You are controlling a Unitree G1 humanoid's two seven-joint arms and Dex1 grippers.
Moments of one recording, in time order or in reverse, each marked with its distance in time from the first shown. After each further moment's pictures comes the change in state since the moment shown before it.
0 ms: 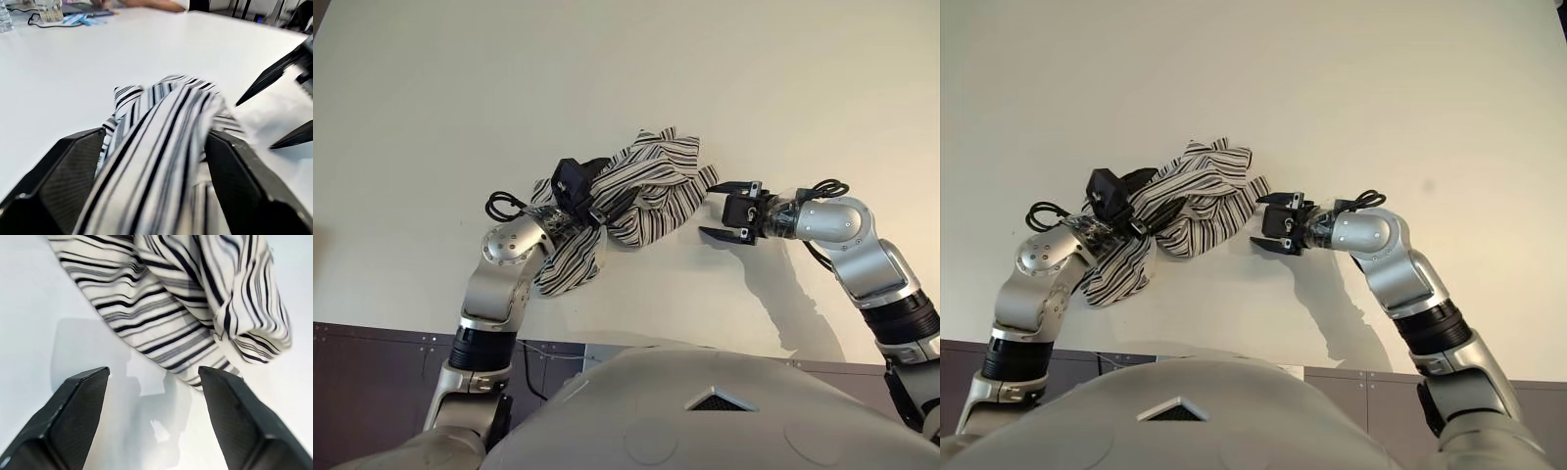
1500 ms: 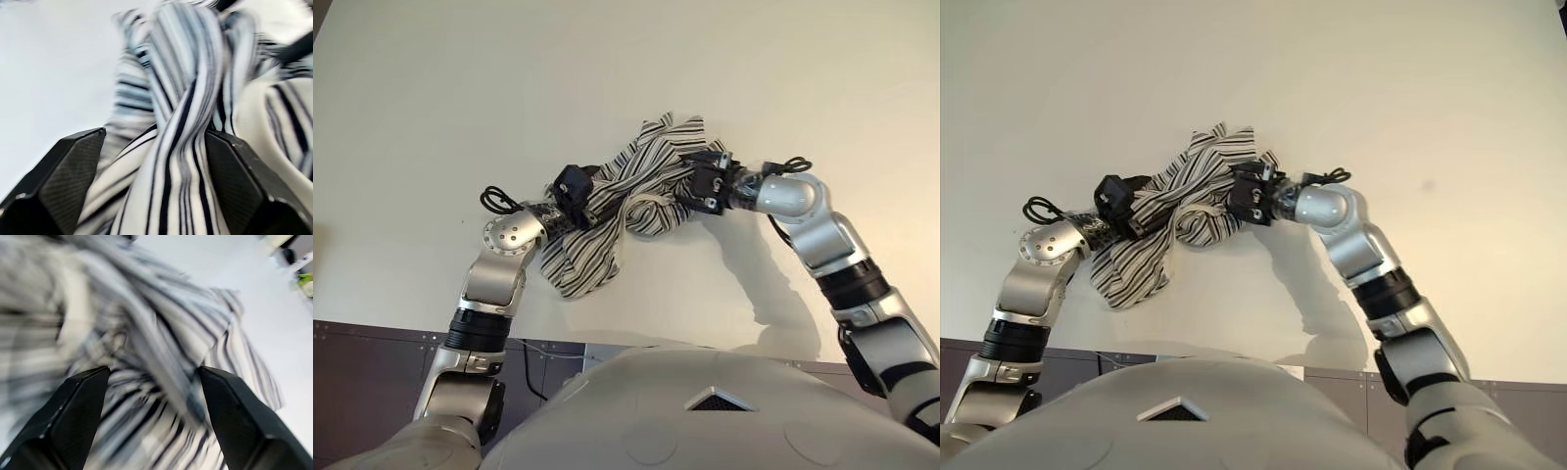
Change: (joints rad) left arm -0.135 0.048 -0.022 0.298 0.228 -0.123 0.009; right arm -0.116 0.087 0.086 0.167 -0.127 -0.103 -0.005
